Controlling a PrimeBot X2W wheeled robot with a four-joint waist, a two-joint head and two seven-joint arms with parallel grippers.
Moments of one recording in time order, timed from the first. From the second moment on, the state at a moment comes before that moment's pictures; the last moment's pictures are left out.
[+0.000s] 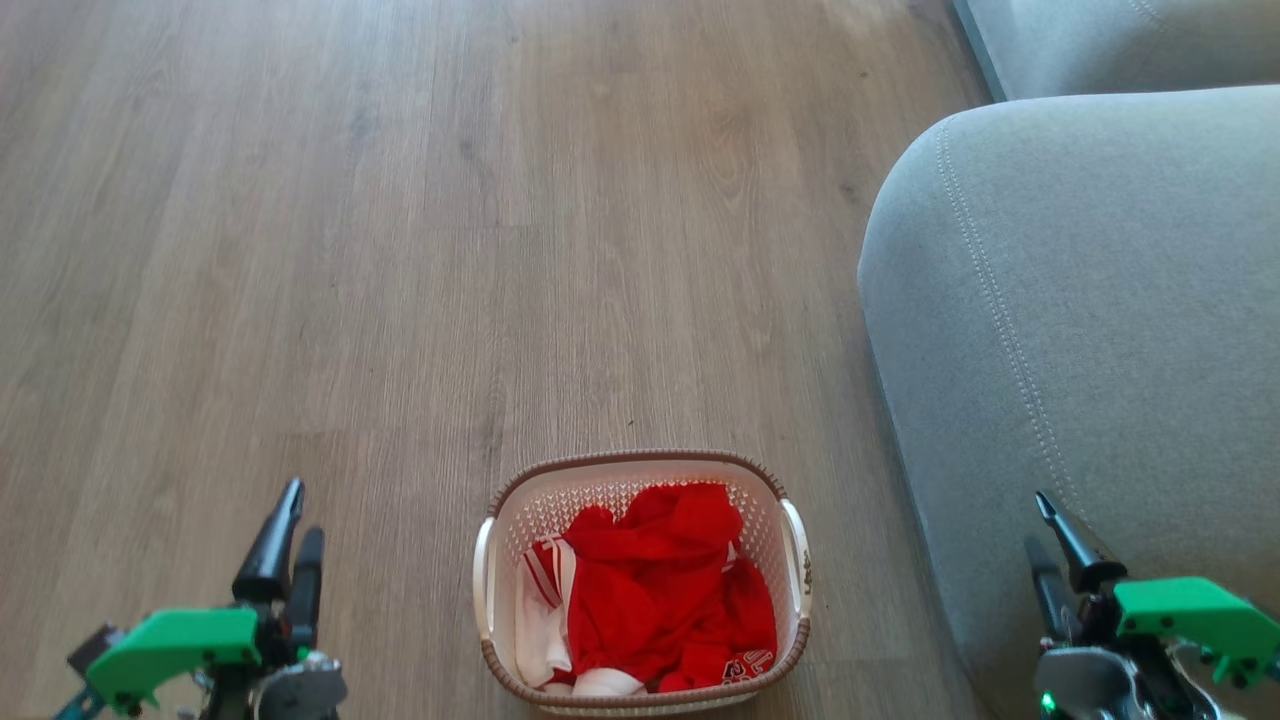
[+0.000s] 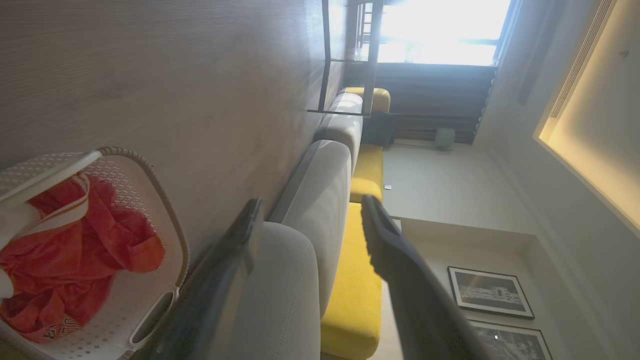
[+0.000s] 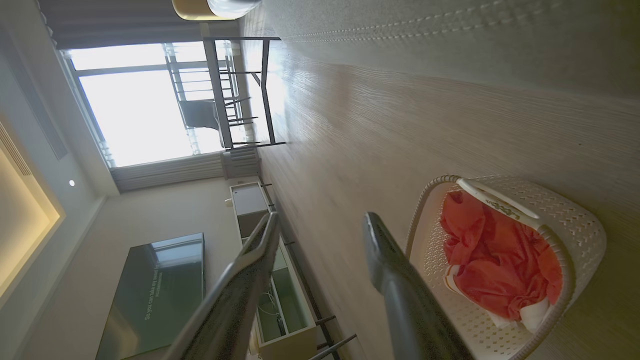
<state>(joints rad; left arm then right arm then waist) -0.03 0.04 0.07 0.31 -1.62 -0.12 0.10 -0.04 -0.04 -0.13 0.31 1.62 0.12 0.11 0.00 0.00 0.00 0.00</state>
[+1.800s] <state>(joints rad) -0.04 0.04 0.03 0.06 -0.98 0.07 -0.05 -0.10 -0.03 -0.09 0.13 0.86 0.12 -0.05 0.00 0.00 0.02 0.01</state>
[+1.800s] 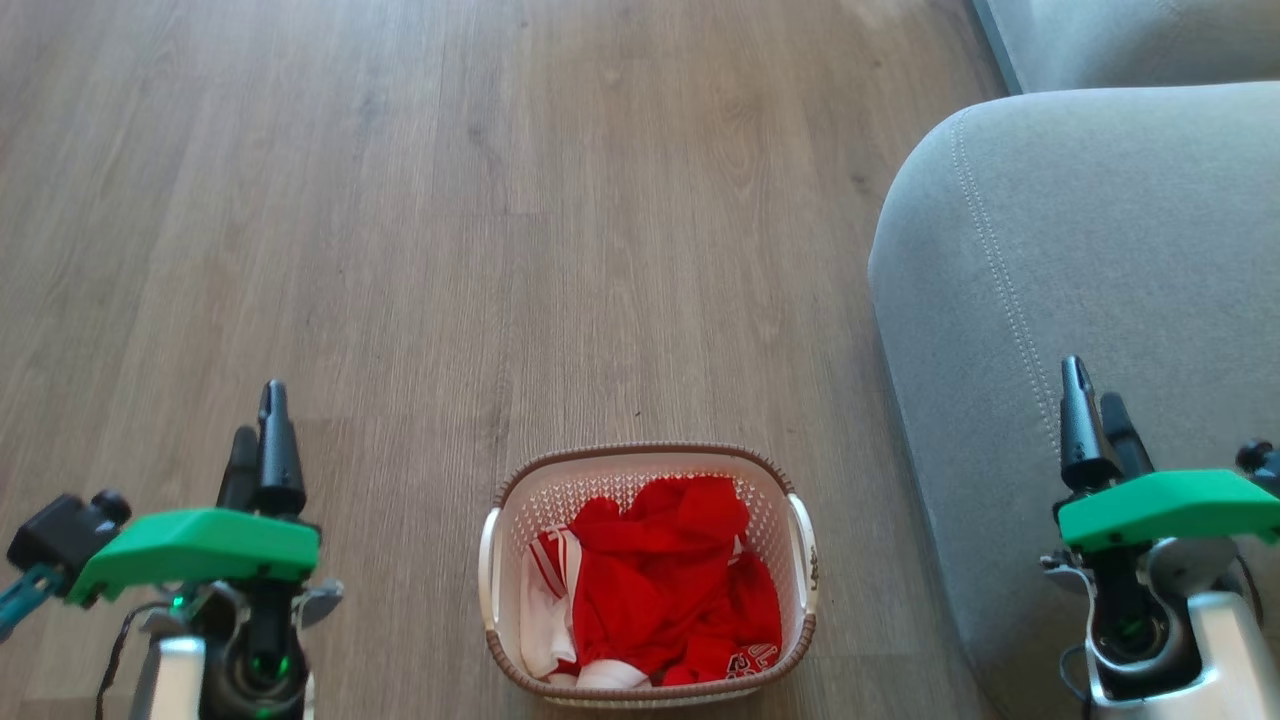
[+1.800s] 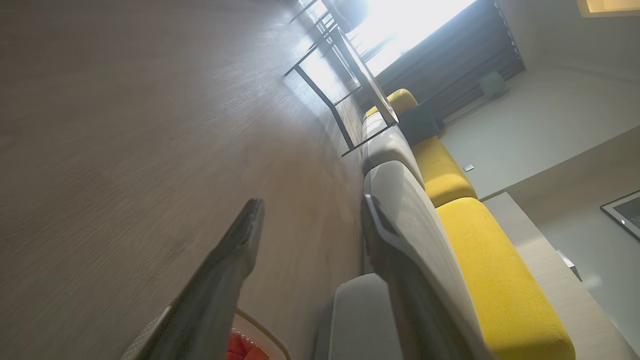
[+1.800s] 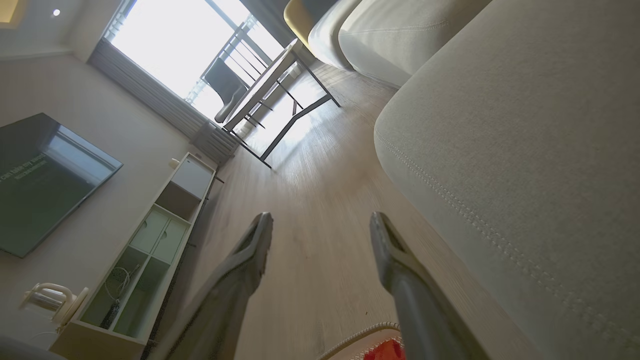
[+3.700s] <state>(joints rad) -0.15 0.16 -0.47 0.09 -0.20 0.38 -0.21 -0.16 -0.07 0.11 0.16 0.12 0.12 -0.21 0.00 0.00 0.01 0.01</state>
